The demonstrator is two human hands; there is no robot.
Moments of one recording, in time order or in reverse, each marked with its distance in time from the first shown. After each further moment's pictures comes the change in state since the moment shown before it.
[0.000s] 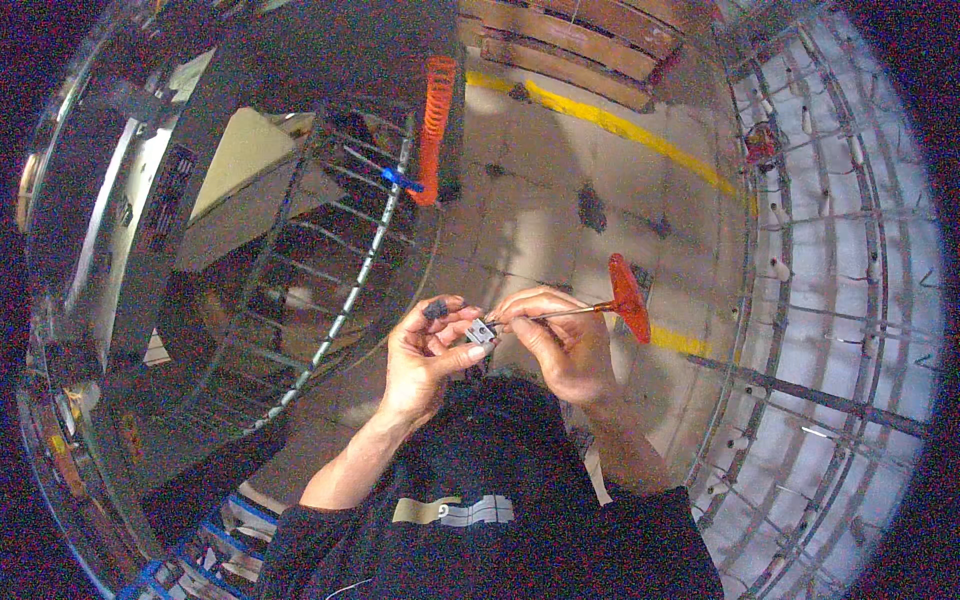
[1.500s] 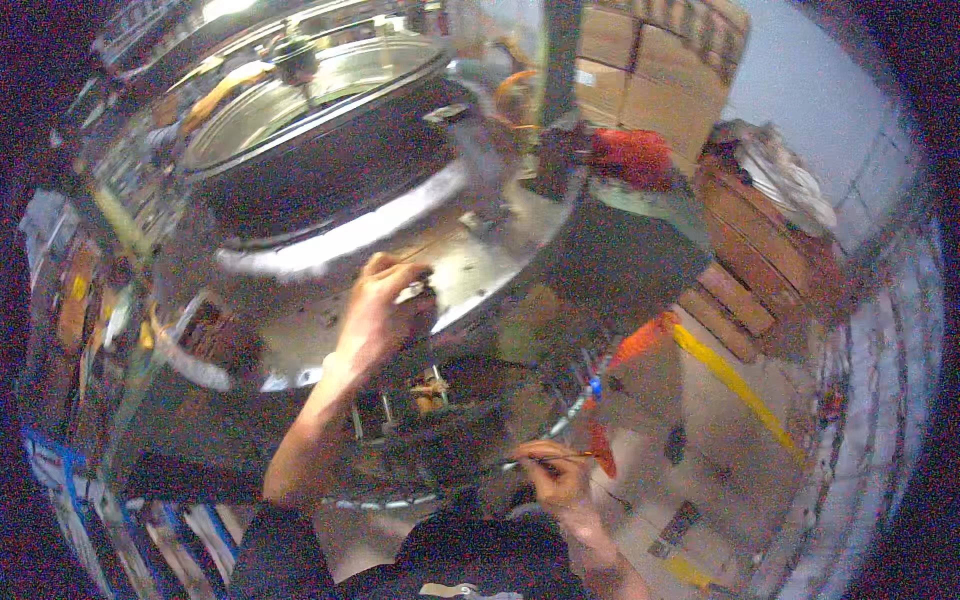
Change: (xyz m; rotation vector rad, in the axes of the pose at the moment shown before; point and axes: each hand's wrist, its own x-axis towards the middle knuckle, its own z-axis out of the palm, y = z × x) left_hand 0.043 0.423 -0.197 1.698 0.373 0.940; right_hand 0.138 0.026 0.246 -0.245 -0.231 -0.147
